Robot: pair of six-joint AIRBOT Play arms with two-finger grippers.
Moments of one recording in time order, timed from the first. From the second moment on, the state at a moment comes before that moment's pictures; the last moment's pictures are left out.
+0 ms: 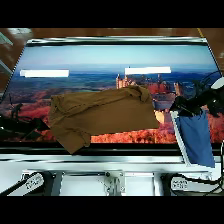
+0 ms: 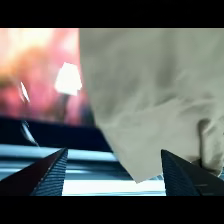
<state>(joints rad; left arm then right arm) 0.50 -1.15 0.74 1.11 -1.29 -1.33 -0.33 -1.48 1.25 -1.20 1.43 1.43</state>
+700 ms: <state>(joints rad) 0.43 -1.24 0.50 0.85 -0.97 -1.28 -0.32 -1.48 1.13 -1.10 1.35 1.41</state>
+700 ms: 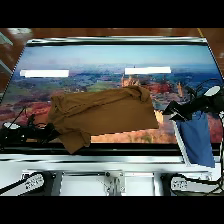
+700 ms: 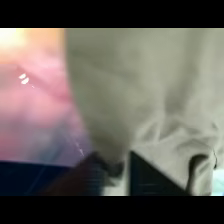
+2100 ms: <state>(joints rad) 0.41 -0.93 0.97 0.83 -1.09 -1.19 -0.17 -1.32 1.14 -0.93 1.15 1.26</state>
